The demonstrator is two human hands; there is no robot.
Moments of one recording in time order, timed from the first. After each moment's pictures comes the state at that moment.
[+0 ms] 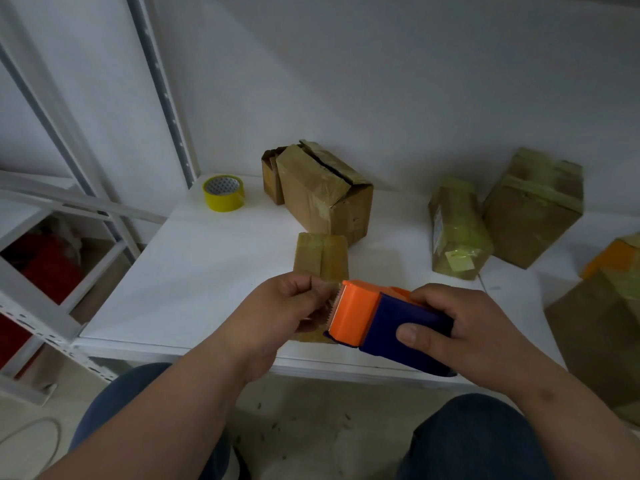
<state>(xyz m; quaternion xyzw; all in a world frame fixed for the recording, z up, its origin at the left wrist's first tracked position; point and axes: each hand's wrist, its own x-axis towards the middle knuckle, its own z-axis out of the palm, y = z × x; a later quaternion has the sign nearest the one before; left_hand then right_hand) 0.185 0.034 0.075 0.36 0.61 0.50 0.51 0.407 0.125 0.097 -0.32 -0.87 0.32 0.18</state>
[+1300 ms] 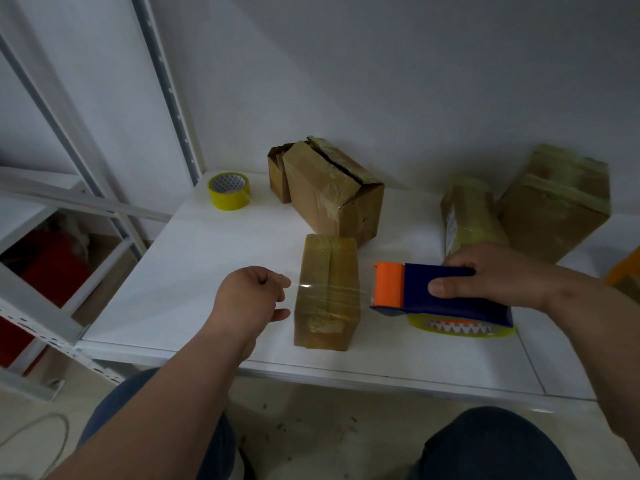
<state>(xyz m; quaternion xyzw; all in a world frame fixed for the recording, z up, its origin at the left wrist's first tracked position) 0.144 0.062 0.044 0.19 0.75 0.52 0.36 0.397 0.226 0.114 -0.42 -0.84 0.35 -0.03</state>
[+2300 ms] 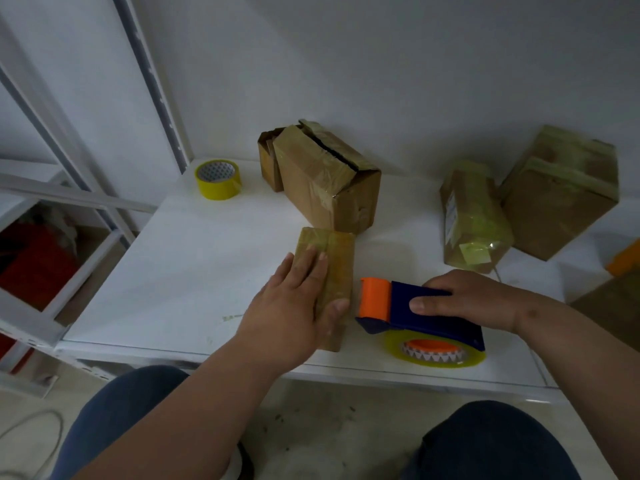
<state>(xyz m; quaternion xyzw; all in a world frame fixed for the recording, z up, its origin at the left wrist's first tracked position) 0.170 0.074 0.010 0.61 0.76 0.14 0.16 0.395 0.222 0.061 -0.43 -0.79 0.44 -0.07</state>
